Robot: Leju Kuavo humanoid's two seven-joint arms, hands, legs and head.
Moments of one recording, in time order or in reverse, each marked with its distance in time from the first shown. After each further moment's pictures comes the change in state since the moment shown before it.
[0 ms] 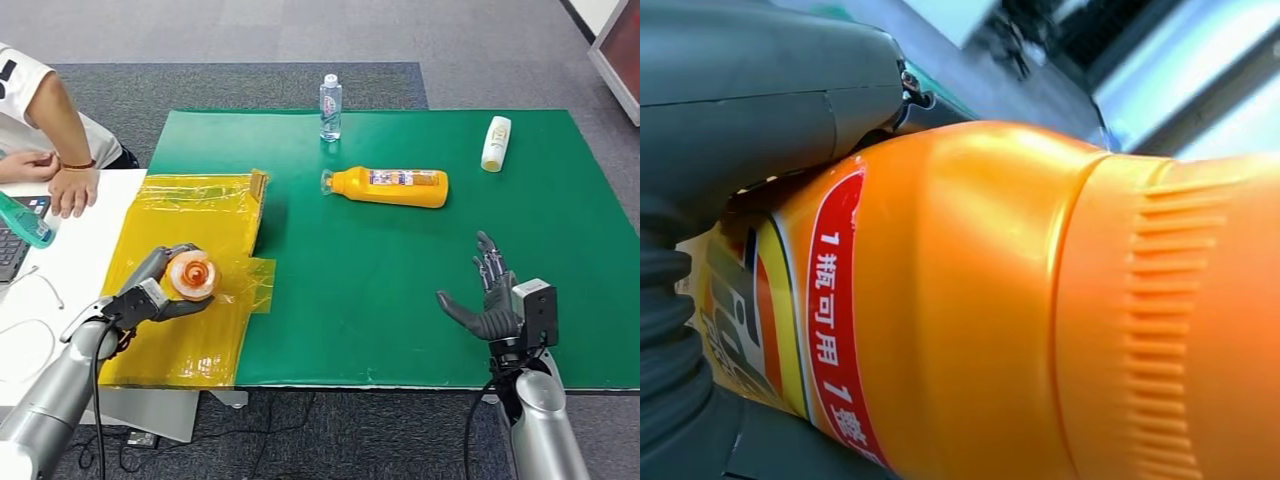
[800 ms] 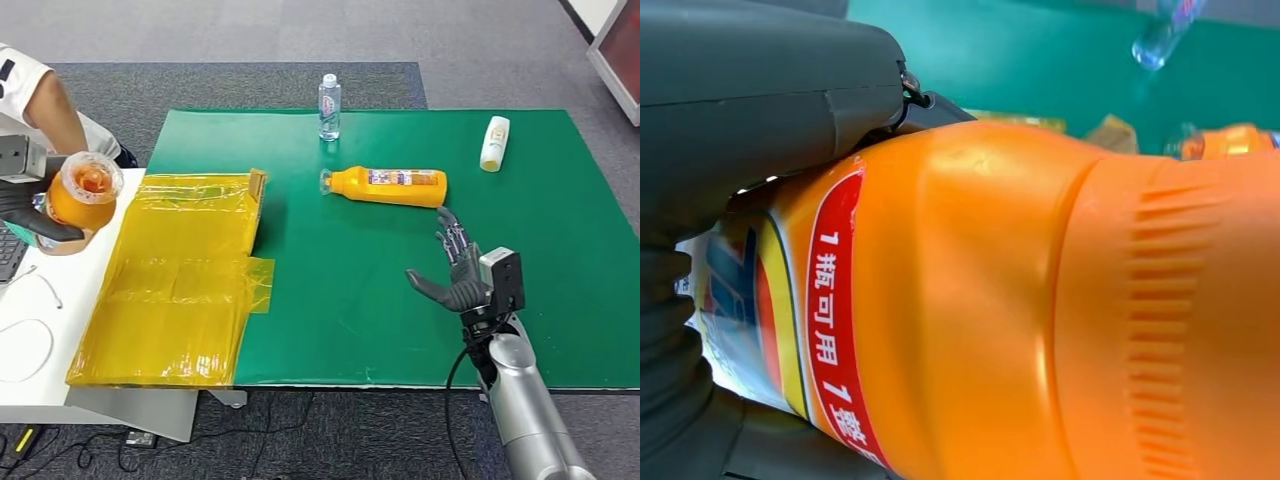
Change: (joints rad) left arm -0.784 0.573 -0.704 0.079 0.569 -0.687 0.358; right arm -0.185 0.000 0.149 0.219 -0.064 0.018 -0.062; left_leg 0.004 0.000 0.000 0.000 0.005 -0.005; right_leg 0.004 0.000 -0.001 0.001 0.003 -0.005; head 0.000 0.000
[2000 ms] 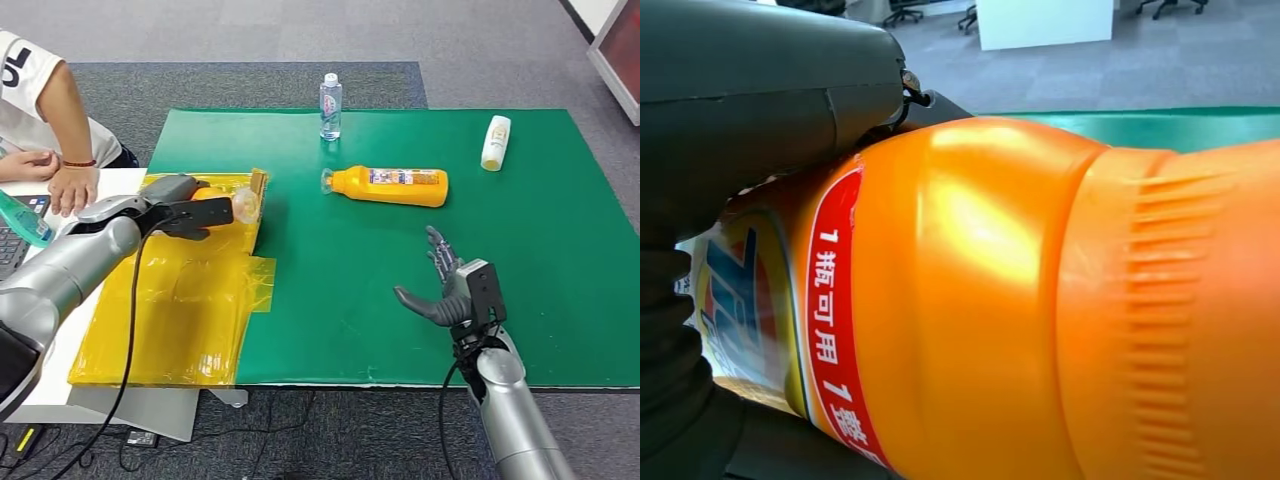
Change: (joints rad) left arm 0.075 -0.609 -0.069 0.606 -0.556 0.834 0.073; right arm 0.064 0.026 0.023 -0.038 0.063 -0.059 0.081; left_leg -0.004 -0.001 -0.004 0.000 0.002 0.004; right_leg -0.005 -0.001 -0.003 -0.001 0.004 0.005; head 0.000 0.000
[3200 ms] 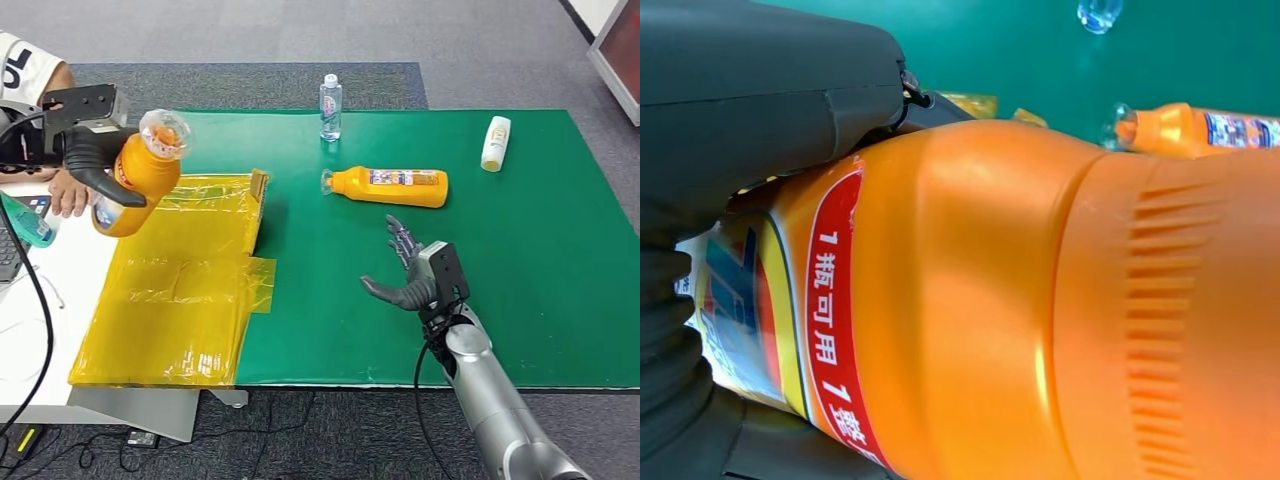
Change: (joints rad) left arm -0.343 0.285 -0.264 -0.200 0.741 -0.895 -0.076; right arm -0.170 0.054 0.110 0.247 -0.028 0.044 -0.079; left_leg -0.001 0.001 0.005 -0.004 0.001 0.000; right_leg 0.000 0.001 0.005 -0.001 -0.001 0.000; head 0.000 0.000
